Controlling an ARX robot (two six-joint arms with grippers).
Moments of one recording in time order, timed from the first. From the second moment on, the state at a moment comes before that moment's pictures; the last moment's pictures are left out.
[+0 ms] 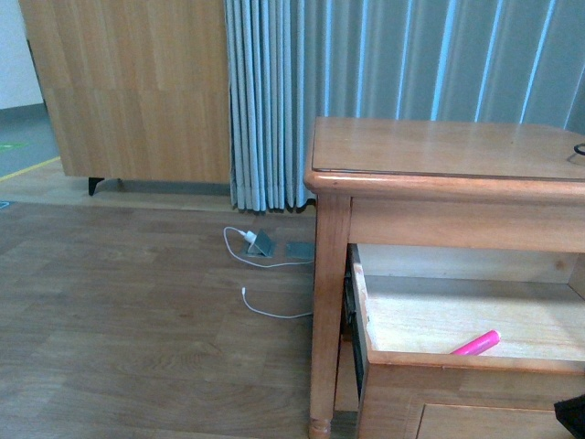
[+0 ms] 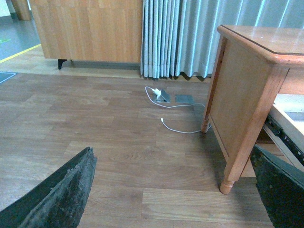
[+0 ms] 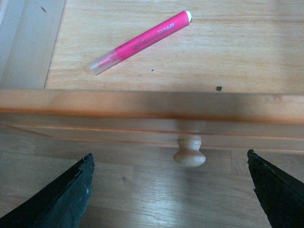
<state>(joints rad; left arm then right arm) 0.00 0.00 0.02 0.00 0.00 -0.01 0.06 1.43 0.50 0.20 -0.07 0.08</state>
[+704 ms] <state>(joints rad) 0.00 0.00 0.02 0.00 0.00 0.00 0.10 1.89 0.85 0.50 0.10 0.12</state>
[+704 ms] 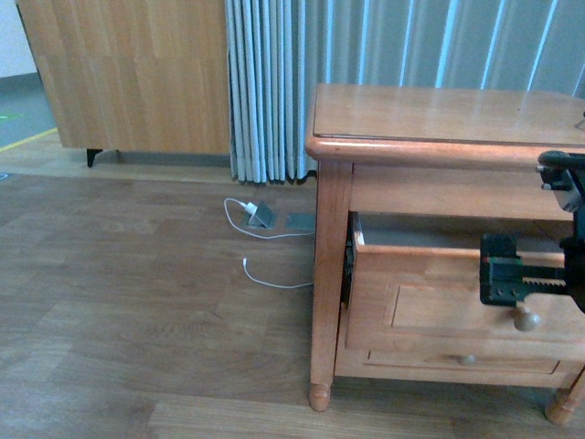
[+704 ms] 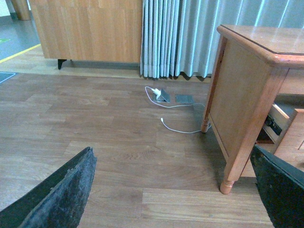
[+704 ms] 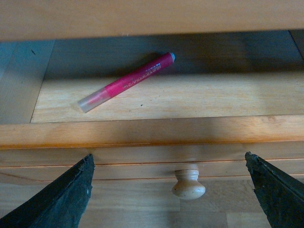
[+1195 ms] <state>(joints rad) 0.00 0.00 0.02 0.00 0.00 0.00 0.10 2.12 1.06 0.64 0.18 0.14</state>
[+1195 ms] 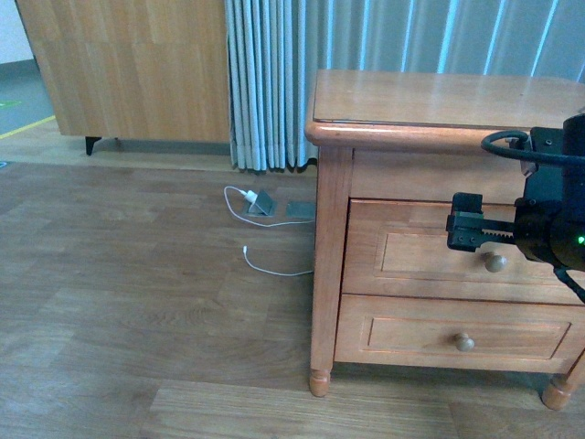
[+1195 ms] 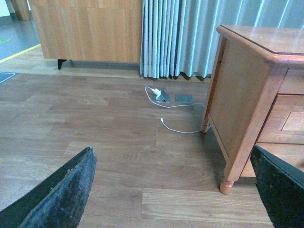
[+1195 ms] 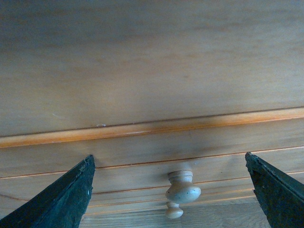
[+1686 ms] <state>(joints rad) 0.00 0.00 0.02 0.00 0.00 0.00 0.08 2.07 1.01 0.70 0.17 0.11</state>
